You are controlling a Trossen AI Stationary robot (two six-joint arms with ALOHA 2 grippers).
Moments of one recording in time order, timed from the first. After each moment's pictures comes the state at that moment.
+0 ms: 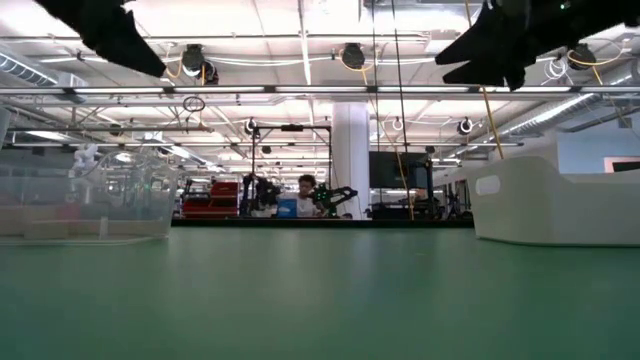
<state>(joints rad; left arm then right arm) 0.05 0.60 0.77 -0.74 -0.50 -0.06 0.23 0.78 0.44 0.05 0.70 0.29</state>
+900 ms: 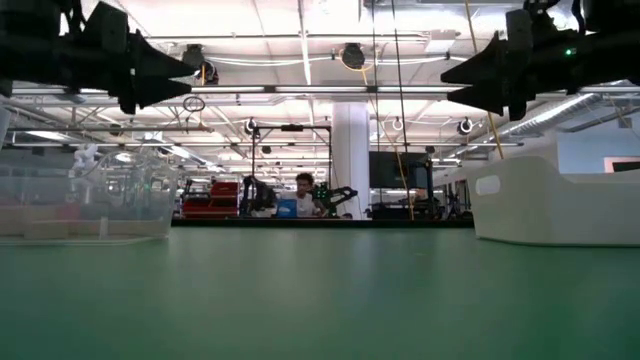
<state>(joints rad) 0.05 0.49 0.11 0.46 -0.36 -0.06 0.15 0.78 0.13 0.66 0.65 0.16</state>
